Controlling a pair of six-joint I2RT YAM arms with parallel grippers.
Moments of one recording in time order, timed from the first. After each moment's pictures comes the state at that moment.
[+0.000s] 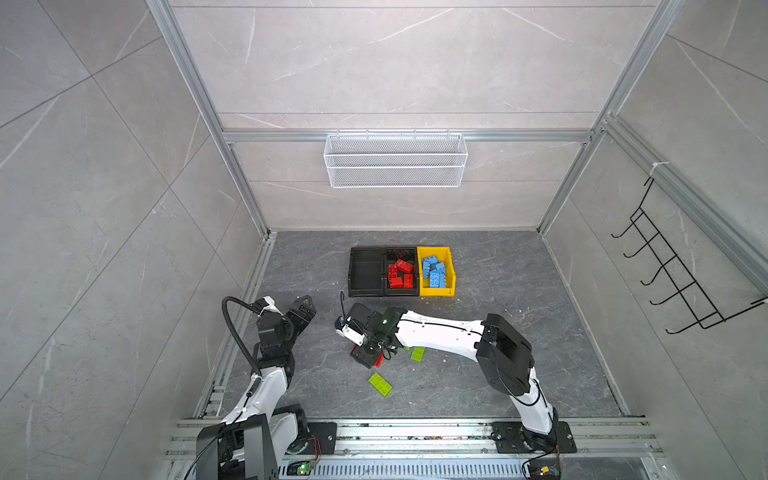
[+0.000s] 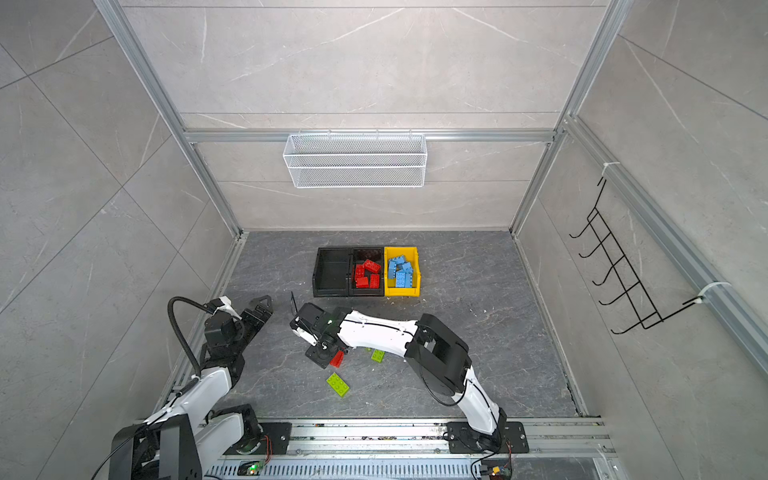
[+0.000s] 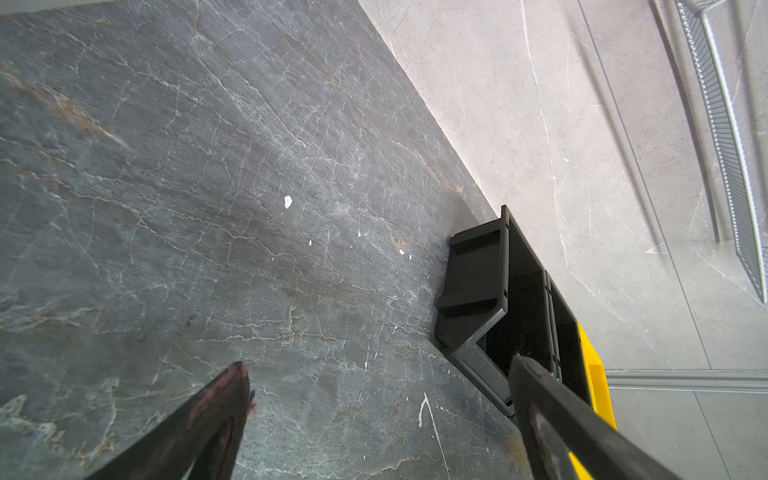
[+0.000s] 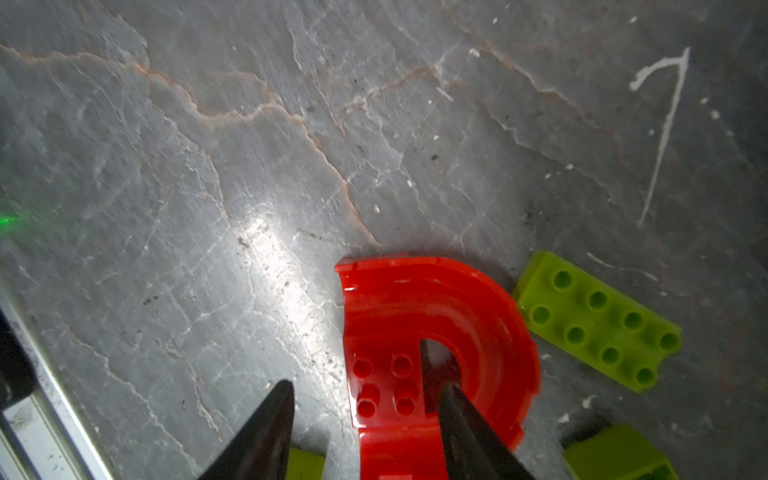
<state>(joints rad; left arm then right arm) 0.17 1.02 0.27 0.35 0.22 -0.77 1.11 2.14 1.67 -0.73 -0.05 0.03</state>
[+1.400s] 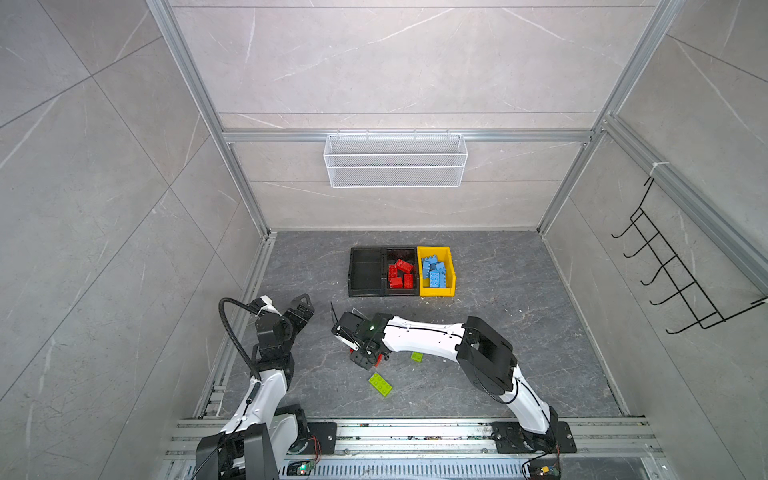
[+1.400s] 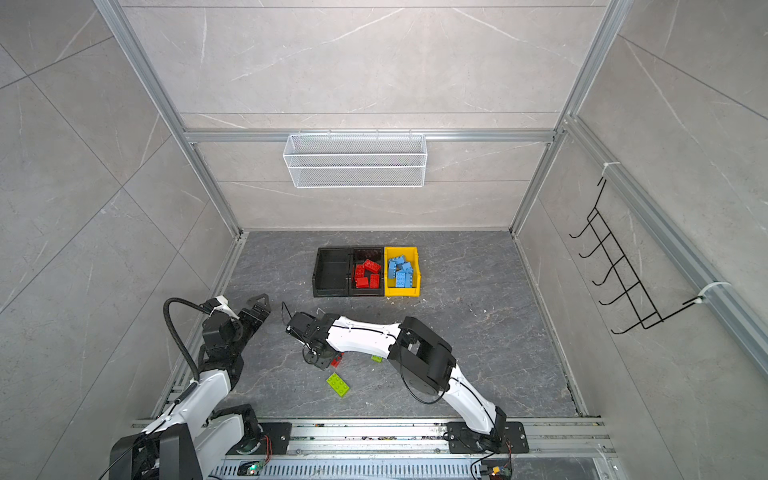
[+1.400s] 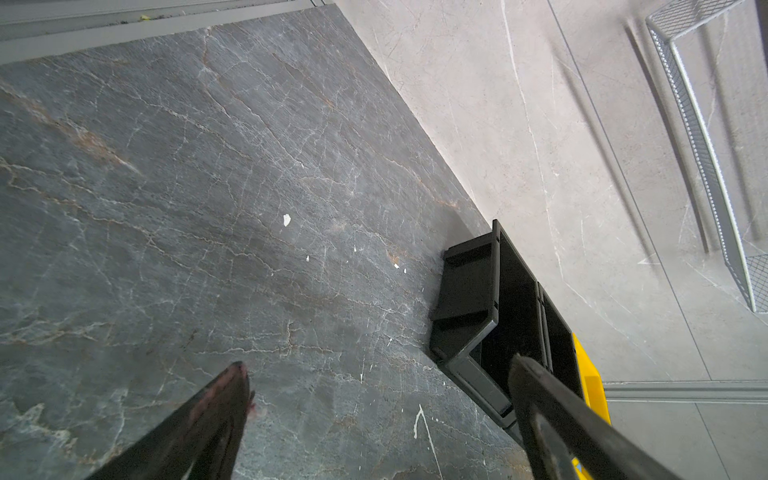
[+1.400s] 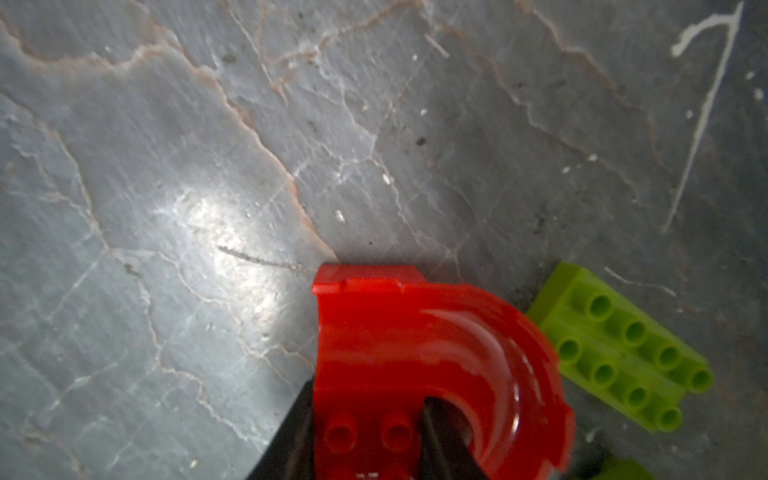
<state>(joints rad) 0.17 0.98 0.26 0.34 0.19 -0.77 1.14 2.26 1.77 -0.78 0.10 0.03</state>
